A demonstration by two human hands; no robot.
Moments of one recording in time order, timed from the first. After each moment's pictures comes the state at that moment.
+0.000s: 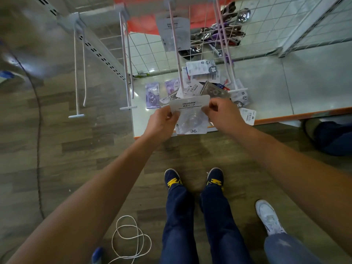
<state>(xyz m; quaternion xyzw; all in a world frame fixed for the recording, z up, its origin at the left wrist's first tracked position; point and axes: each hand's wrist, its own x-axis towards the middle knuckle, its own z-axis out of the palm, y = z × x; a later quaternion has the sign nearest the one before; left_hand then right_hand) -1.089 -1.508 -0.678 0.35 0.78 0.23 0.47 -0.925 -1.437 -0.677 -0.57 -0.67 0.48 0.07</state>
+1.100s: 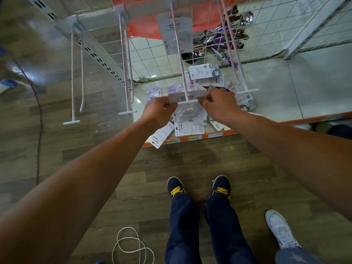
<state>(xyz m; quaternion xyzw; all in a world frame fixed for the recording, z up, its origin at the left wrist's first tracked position) -1.122 -1.468 -0.703 0.43 0.79 0.16 0.40 -0.953 -1.406 -0.706 -0.56 -0.70 0.44 0.02</state>
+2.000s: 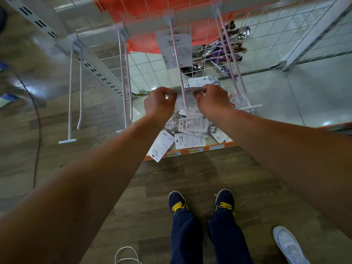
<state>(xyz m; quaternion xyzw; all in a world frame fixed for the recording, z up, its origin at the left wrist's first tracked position) -1.123 -1.414 -0.710 0.36 0.84 0.25 0.31 -0.992 -1.368 -0.713 -0.64 -0.64 0.41 0.07</state>
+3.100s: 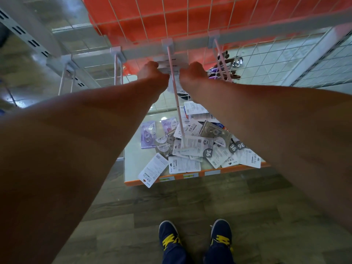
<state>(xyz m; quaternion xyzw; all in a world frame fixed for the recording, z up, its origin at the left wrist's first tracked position) -1.157 -1.300 -0.693 0.32 0.84 0.31 0.32 -1.061 -1.270 -0.696 -0.64 -0.56 0.50 0.18</state>
